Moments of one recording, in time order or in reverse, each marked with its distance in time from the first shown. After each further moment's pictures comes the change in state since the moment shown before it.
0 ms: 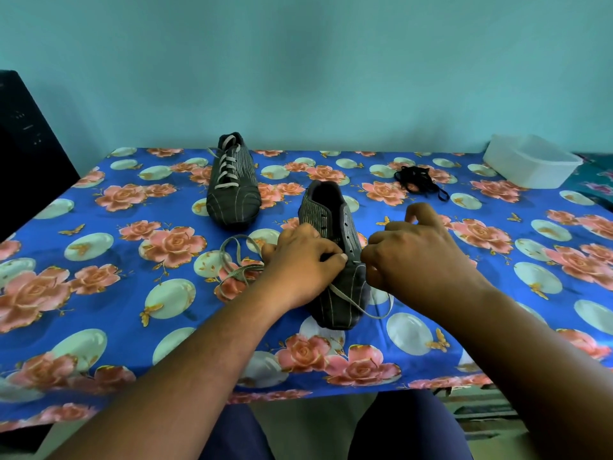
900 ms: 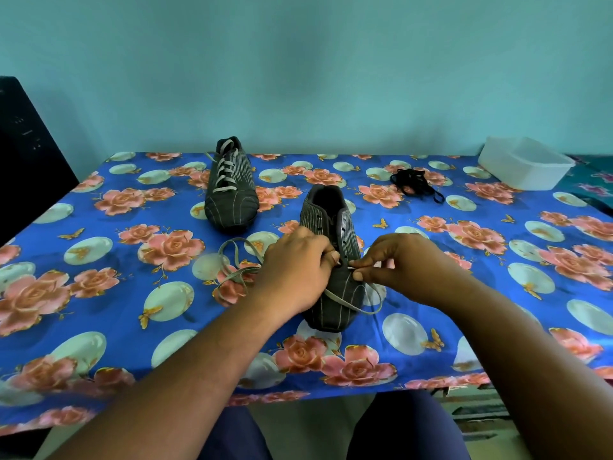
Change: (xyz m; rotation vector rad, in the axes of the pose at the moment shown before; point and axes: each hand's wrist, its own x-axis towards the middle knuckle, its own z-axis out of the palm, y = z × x) left_hand -0.003 -0.001 0.003 0.112 0.110 0.101; right_hand -0.002 0.017 0.030 0.984 -0.176 0.258
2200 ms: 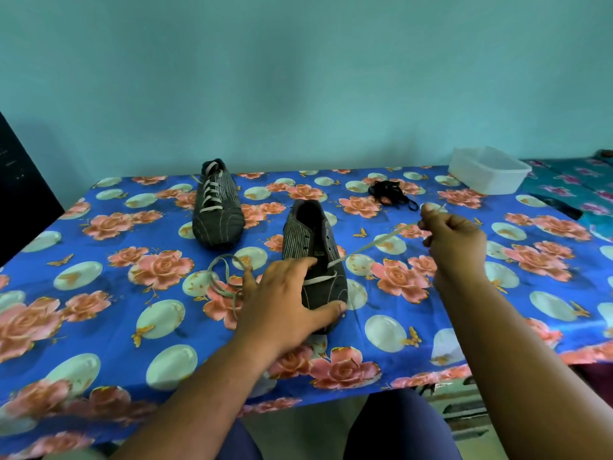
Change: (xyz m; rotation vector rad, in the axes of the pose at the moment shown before) left_hand -0.039 0.000 0.009 0.007 -0.003 0.002; right_hand -0.012 0.033 -0.026 0.856 0.945 0.513
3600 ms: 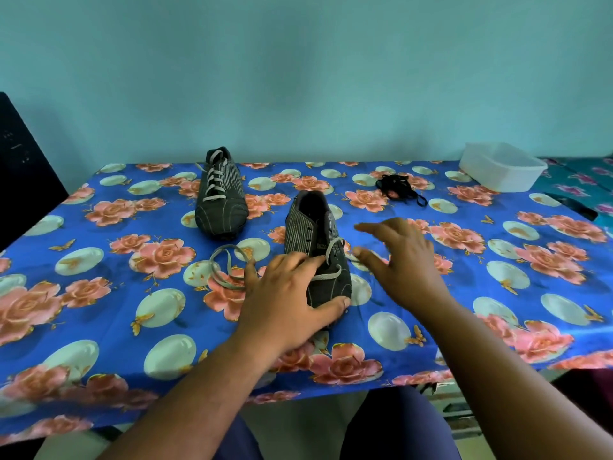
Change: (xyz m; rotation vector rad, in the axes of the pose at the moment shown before) left_hand -0.002 0.002 0.005 0.088 0.012 0.023; right_hand -0.030 0.032 0.021 -0.824 -0.480 -0.680
